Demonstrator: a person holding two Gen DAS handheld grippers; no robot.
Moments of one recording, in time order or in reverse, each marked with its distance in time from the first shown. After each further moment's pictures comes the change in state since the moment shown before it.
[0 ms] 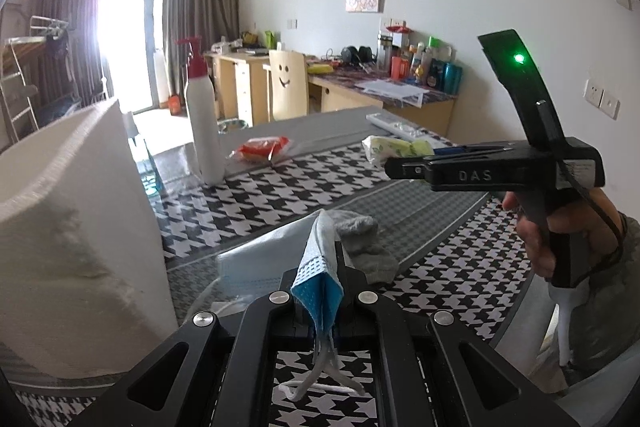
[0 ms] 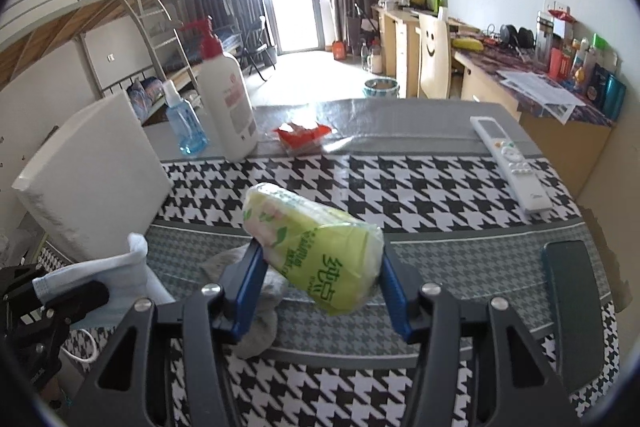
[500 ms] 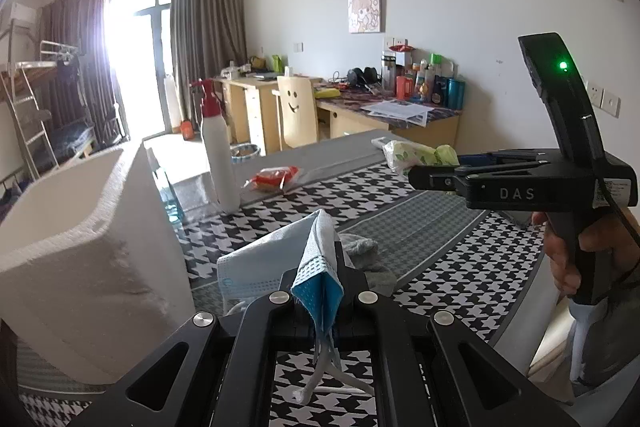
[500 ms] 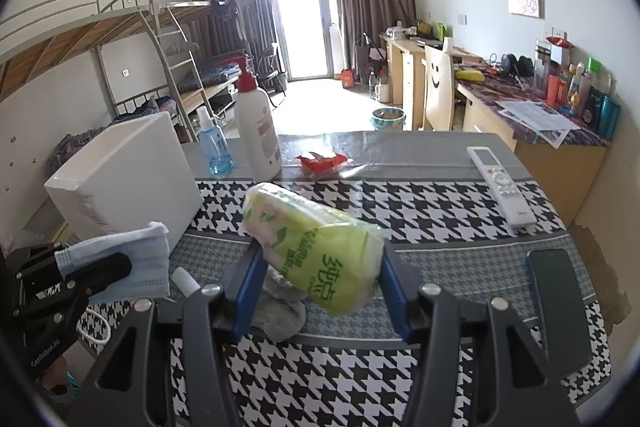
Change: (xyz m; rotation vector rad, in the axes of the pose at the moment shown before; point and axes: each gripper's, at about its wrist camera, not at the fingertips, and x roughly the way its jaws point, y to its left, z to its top) left arm -0.027 -0.010 0.007 0.039 -0.077 0.063; right arm -0.046 0.015 -0.006 -0.031 -0.107 0.021
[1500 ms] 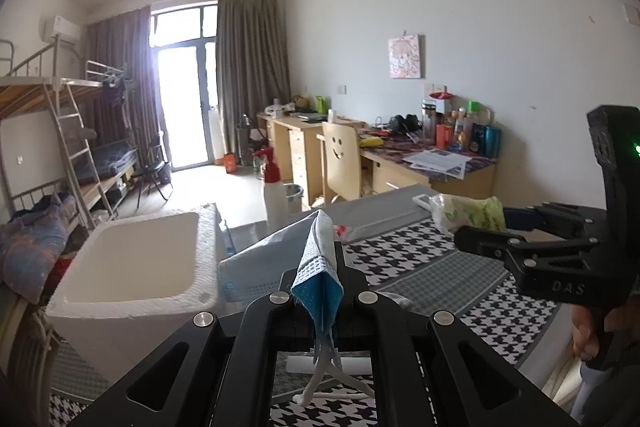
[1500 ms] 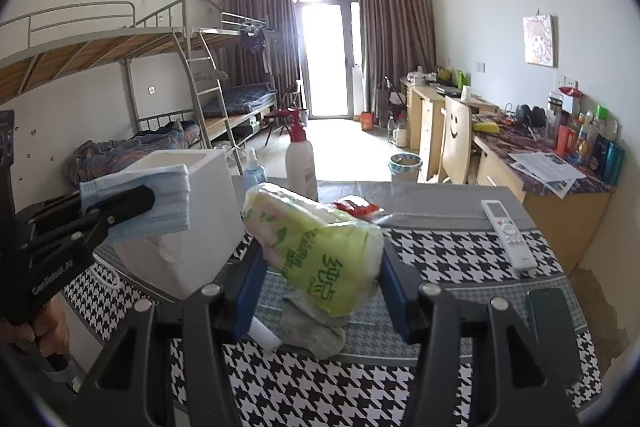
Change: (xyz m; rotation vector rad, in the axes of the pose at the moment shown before) left arm -0.042 0.017 0.031 -0.053 -0.147 0.152; right arm -0.041 0.038 0.010 -0.081 -0.153 0.046
